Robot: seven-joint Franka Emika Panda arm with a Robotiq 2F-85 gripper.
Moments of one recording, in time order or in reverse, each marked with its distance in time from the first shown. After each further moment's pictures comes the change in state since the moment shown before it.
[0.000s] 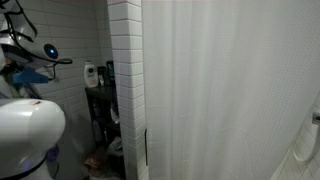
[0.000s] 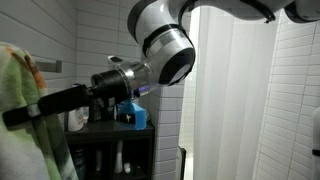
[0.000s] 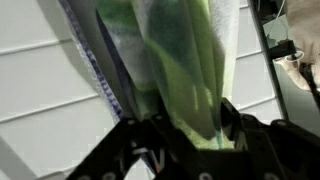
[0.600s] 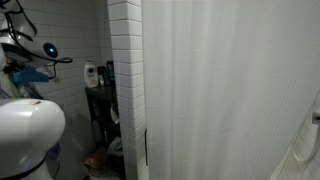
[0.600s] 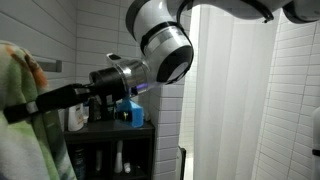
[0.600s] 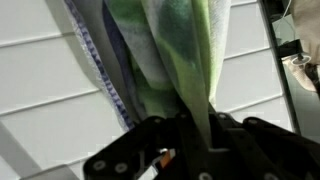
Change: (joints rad) arm 0.003 0.010 0.000 0.021 0.000 0.024 -0.005
